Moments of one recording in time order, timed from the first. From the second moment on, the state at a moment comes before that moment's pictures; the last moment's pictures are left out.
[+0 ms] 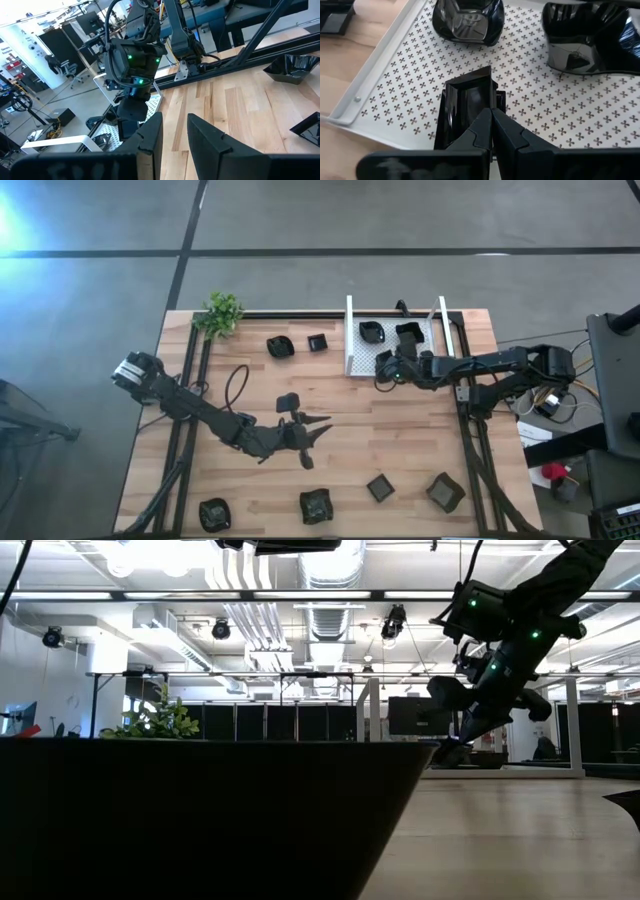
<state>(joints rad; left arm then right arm) -0.45 1.57 0.94 0.47 -0.79 0.26 -0.22 1.33 0.55 -0.27 0.63 0.94</state>
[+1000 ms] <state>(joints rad) -0.45 1.57 0.94 0.47 -0.79 0.26 -0.22 1.32 0.55 -0.27 0.55 0.86</state>
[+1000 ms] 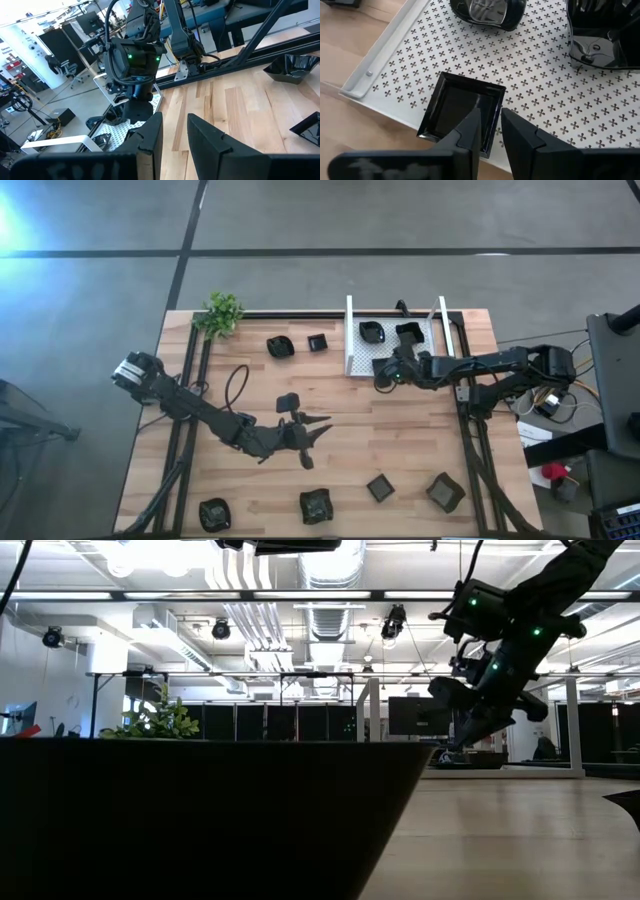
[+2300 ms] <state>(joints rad) -0.49 1.50 0.94 -0.17 -0.45 -0.21 0.47 1.01 0.55 -0.02 0.55 0.31</state>
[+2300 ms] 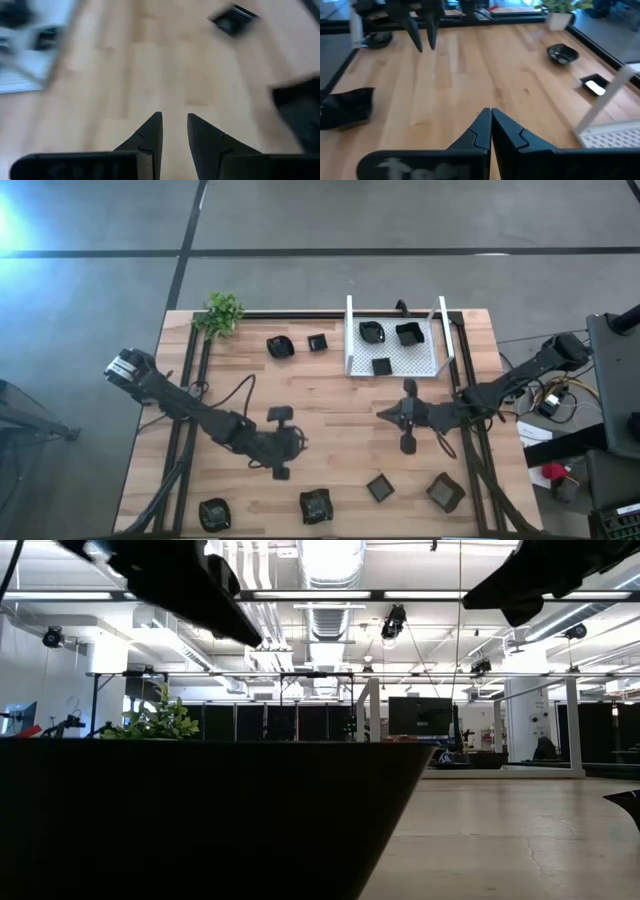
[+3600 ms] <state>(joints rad) -0.52 1.82 1.00 0.05 0.06 -0.39 0.52 1.03 0.55 -0.01 0.52 0.33</state>
